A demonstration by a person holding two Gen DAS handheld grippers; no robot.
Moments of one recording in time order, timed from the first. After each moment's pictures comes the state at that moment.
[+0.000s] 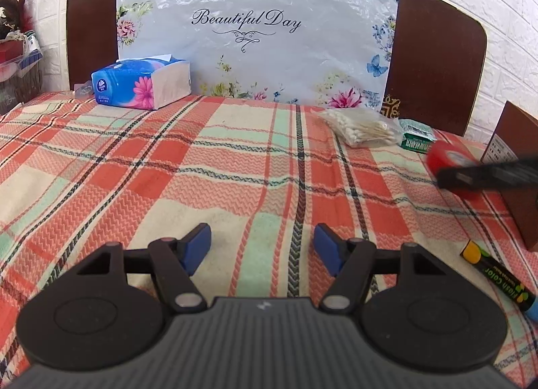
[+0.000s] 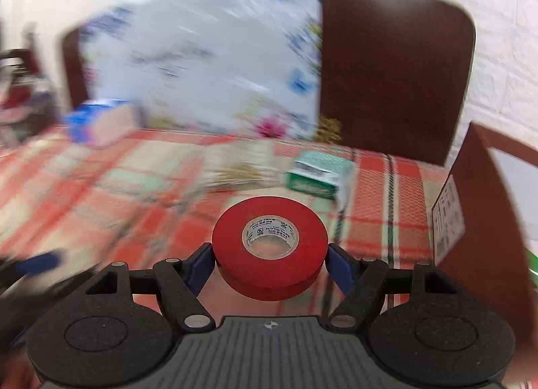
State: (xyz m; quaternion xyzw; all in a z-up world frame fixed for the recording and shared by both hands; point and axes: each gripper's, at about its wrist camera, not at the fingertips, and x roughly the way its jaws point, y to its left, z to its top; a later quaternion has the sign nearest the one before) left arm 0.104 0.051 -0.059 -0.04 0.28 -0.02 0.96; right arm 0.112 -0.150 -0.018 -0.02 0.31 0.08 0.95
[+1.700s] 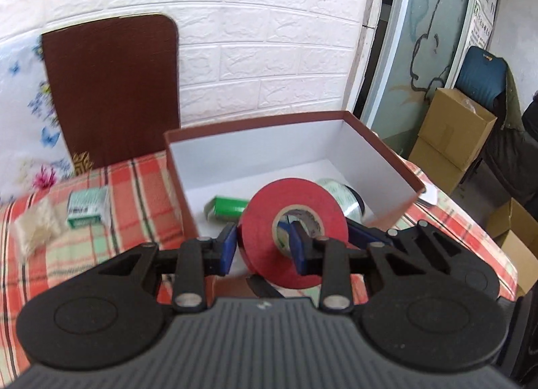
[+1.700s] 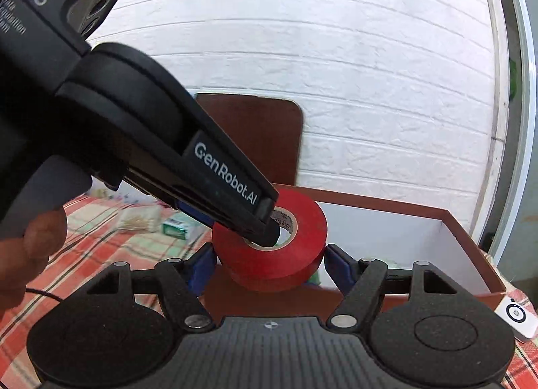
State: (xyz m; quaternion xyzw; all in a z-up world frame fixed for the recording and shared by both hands) left arm 0.093 -0.225 0.081 0.07 0.32 -0.35 0.88; right arm -0.005 -0.289 0.015 -0.03 0.14 -0.05 0.99
